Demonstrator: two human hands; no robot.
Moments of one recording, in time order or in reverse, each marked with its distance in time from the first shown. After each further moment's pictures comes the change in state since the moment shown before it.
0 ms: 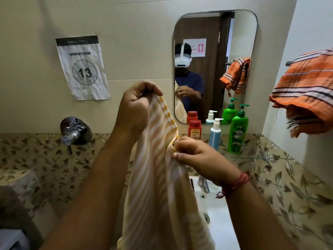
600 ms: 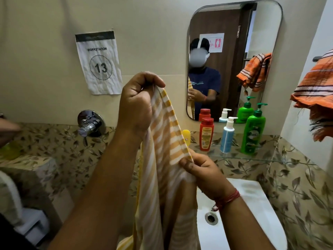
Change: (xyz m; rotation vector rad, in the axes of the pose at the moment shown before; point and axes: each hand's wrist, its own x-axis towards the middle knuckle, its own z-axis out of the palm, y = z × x) left_hand -0.013 0.012 -0.008 -0.092 0.121 0.047; right_hand -0.003 0.045 0.035 0.576 -0.082 -0.086
